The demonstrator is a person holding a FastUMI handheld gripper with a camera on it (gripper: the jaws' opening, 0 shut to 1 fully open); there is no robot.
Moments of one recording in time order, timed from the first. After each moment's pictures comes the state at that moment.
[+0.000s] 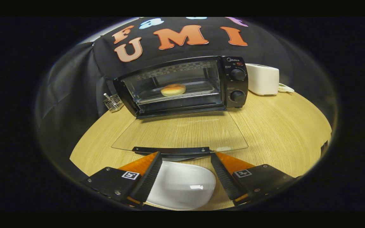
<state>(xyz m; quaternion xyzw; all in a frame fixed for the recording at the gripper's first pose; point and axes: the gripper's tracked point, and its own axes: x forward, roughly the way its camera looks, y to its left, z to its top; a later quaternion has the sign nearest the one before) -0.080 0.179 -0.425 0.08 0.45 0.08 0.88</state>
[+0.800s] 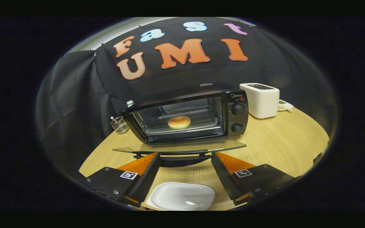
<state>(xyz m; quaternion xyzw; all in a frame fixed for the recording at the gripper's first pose) -0.007 0.180 -0.340 0.11 0.35 0.08 0.93</state>
